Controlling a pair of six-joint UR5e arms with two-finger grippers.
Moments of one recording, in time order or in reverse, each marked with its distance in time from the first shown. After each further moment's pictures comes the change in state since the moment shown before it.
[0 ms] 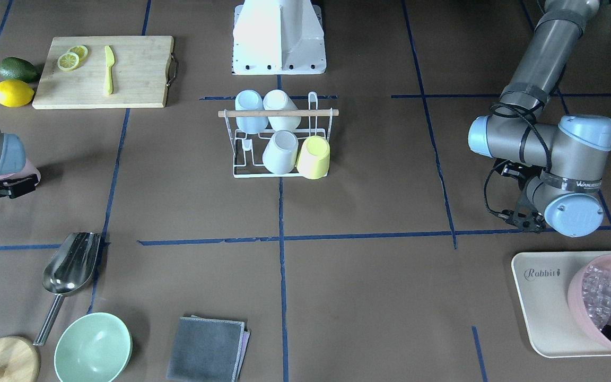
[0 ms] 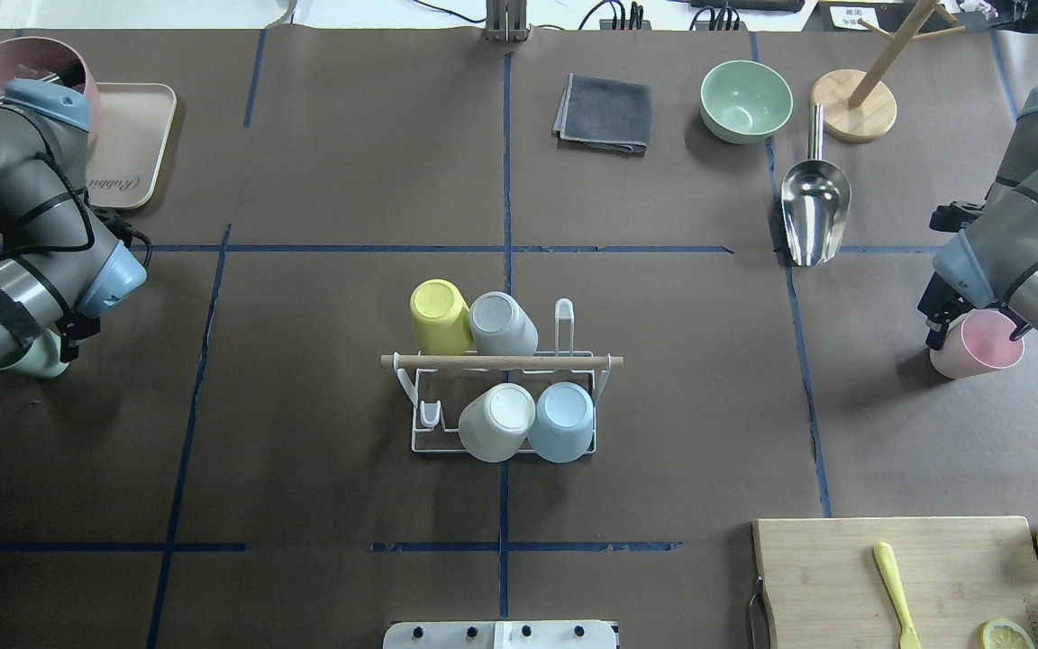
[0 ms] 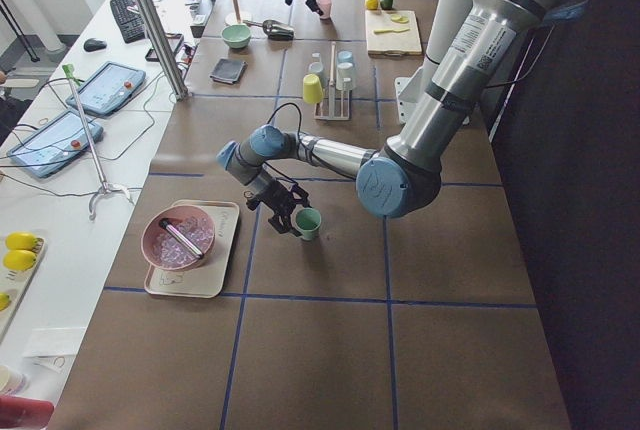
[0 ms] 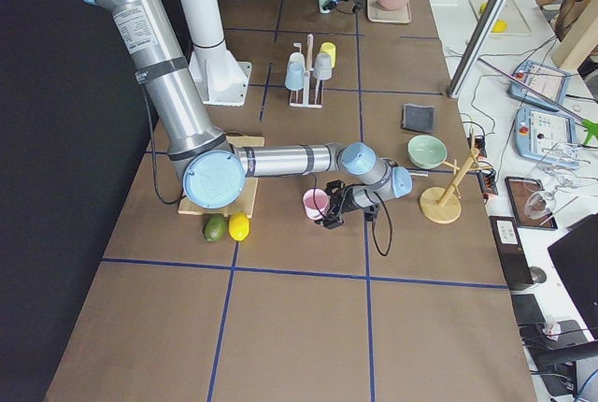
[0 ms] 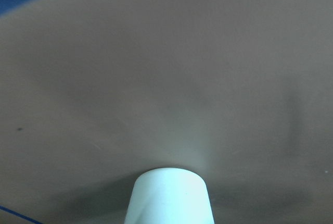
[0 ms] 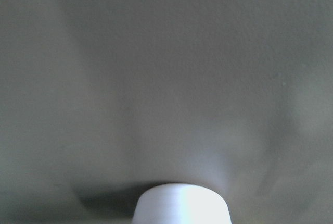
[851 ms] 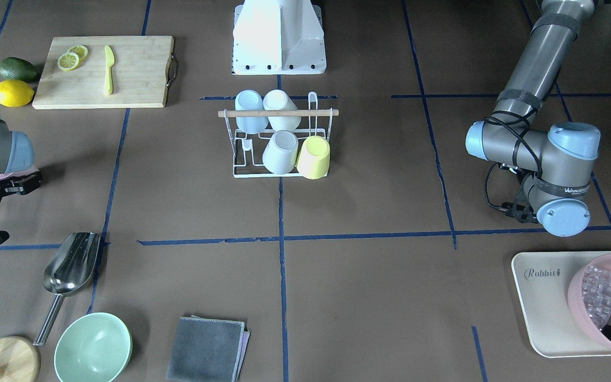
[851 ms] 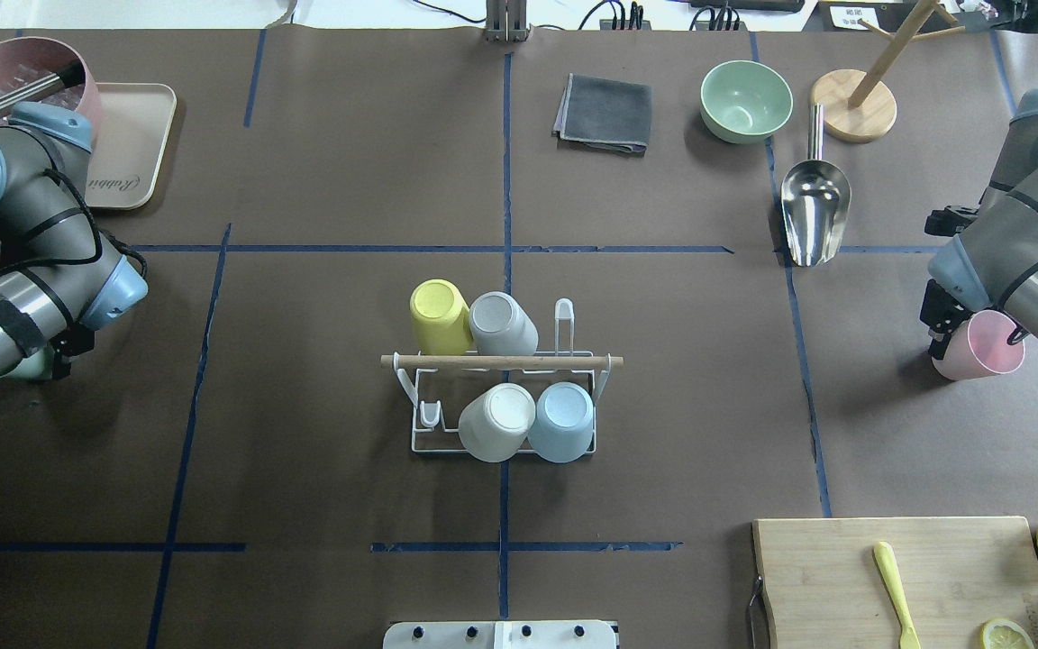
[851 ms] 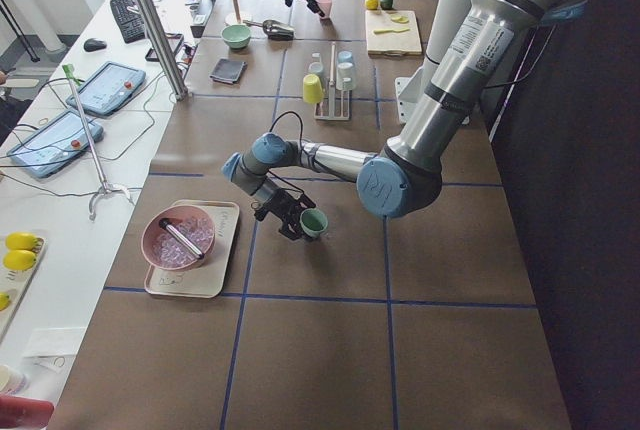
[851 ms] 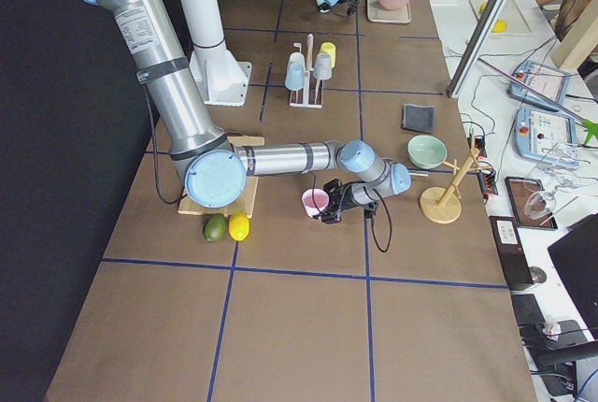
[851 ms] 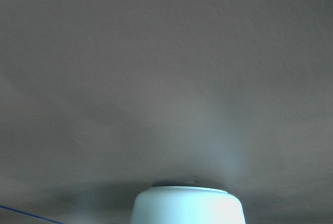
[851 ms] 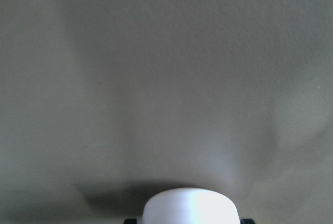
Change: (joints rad) left arm 0.018 0.003 0.034 0.061 0.000 0.006; right arm -0.009 0.011 0.023 -0.001 -0.005 0.005
